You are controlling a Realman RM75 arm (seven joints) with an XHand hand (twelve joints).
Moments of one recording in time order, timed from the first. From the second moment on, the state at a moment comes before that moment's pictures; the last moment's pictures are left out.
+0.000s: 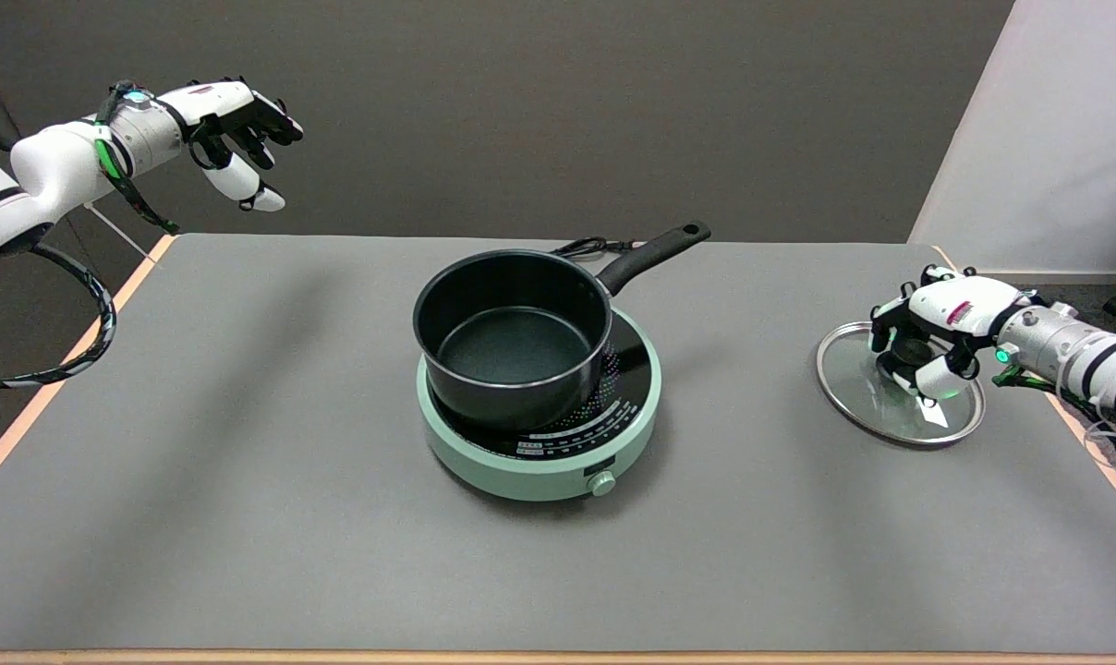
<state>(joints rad) -0.37 -0.61 -1.22 1.34 2.03 -0.25 -1.20</state>
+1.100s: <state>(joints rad) -0.37 -0.61 -1.21 1.30 2.03 -0.27 -1.20</state>
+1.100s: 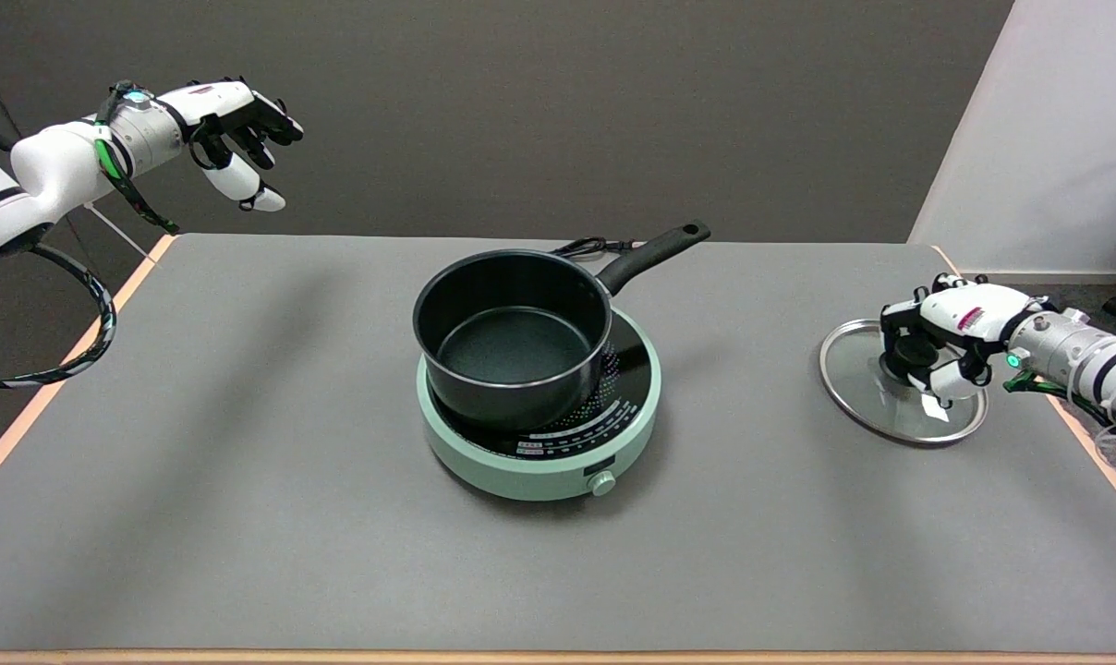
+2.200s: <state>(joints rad) -0.37 -0.61 -1.21 1.31 2.06 -0.27 -1.20</state>
